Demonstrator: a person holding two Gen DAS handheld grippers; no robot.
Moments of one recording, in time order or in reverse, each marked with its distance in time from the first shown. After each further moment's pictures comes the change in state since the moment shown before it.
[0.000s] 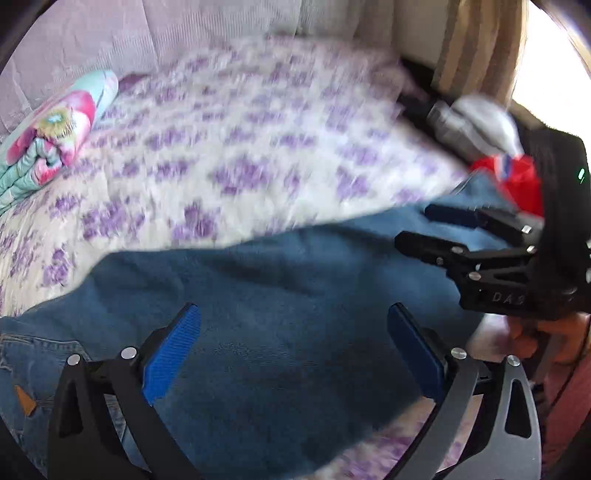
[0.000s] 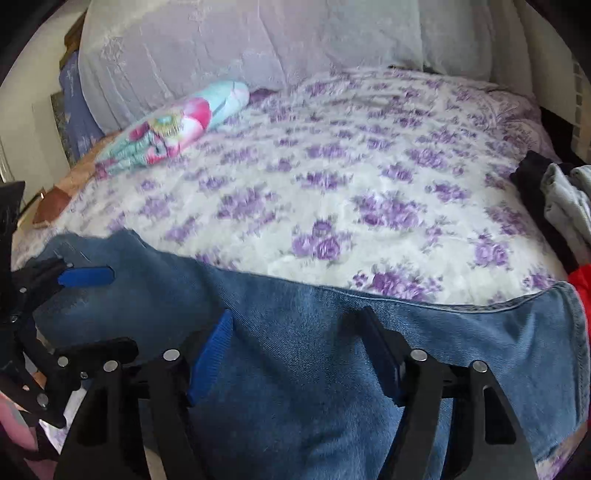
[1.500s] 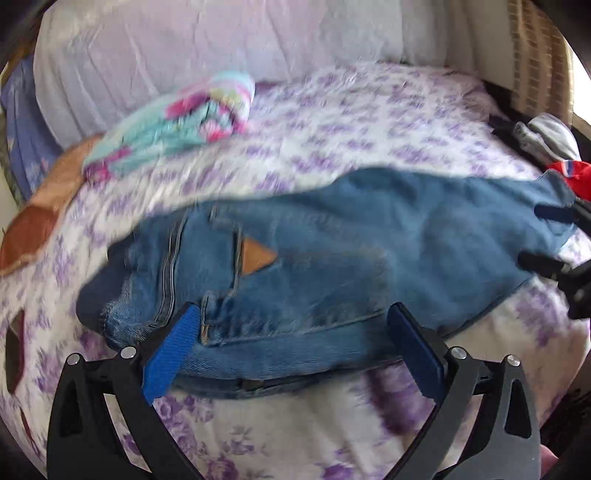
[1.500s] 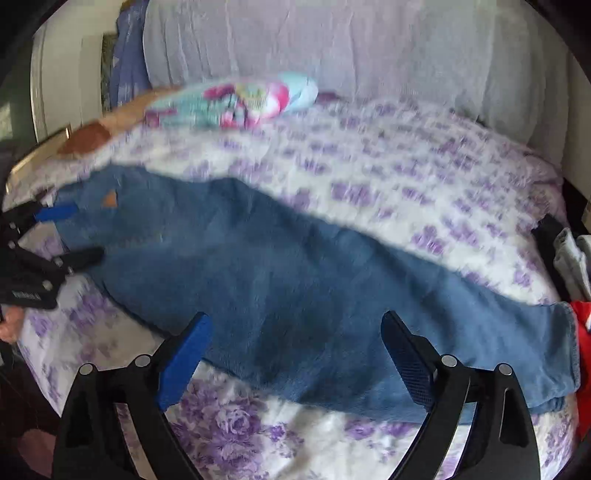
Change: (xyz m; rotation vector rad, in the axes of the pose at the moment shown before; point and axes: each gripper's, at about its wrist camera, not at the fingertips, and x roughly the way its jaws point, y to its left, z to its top) left arm -0.103 0.113 -0.123 -0.125 -0.158 0.307; right arm -0.023 0.135 -0.047 -0.230 0.033 -0.037
